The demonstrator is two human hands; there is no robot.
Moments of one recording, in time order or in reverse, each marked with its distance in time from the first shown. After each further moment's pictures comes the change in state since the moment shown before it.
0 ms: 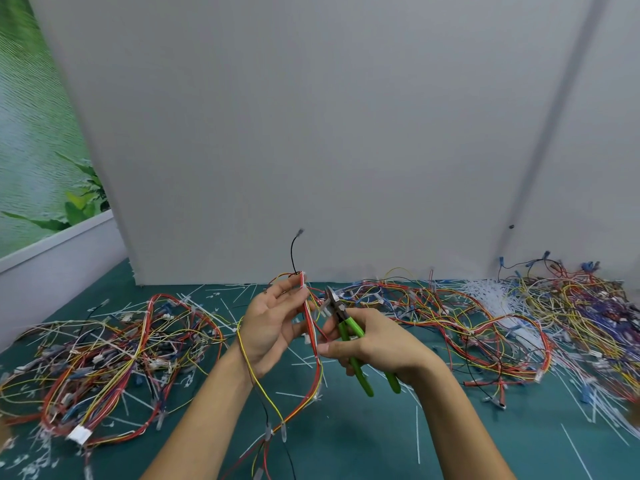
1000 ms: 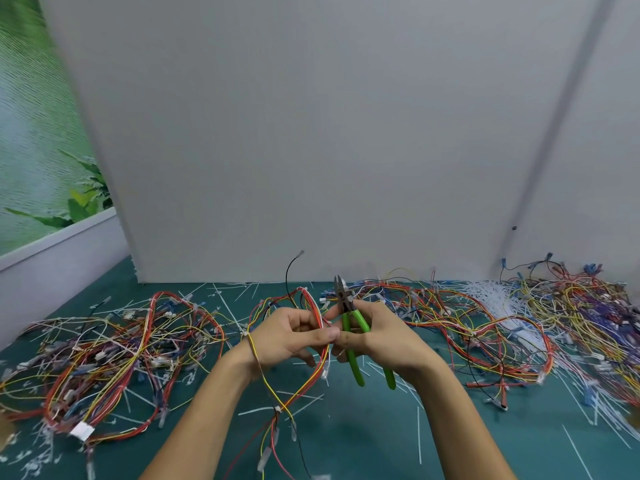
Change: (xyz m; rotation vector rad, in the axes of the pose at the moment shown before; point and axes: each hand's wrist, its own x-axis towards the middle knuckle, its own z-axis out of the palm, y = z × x) left_hand -0.006 -0.004 -0.009 0.635 -0.231 -0.170; right_hand 0.003 0.004 -0.004 0.039 0.059 -0.102
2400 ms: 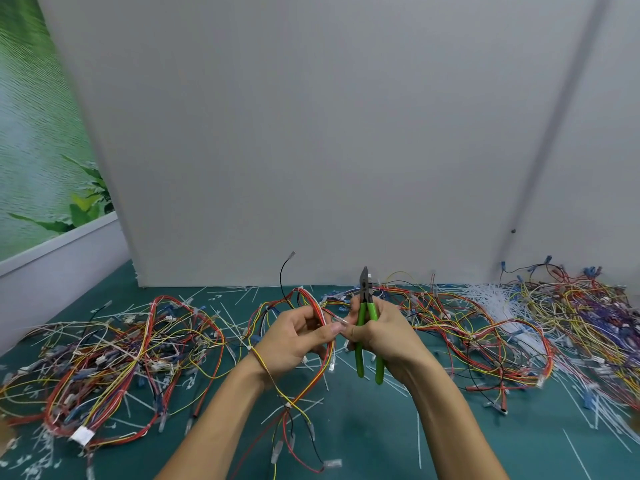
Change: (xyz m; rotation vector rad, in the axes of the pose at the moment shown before) left_hand 0.006 -0.007 0.017 -0.133 0.091 0.144; right_hand 0.017 0.020 -0.004 0.190 0.254 0.060
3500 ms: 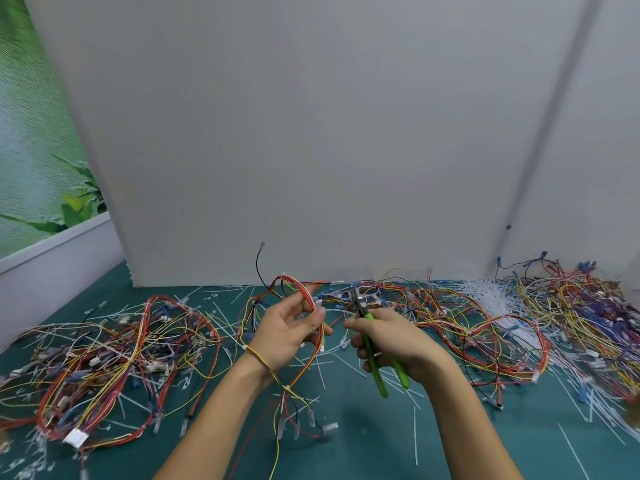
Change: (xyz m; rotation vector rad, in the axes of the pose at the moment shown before) left_hand 0.003 0.000 0.005 -0.123 0.149 0.082; right_hand -0.014 -0.019 -0.008 -0.163 -0.068 0.290
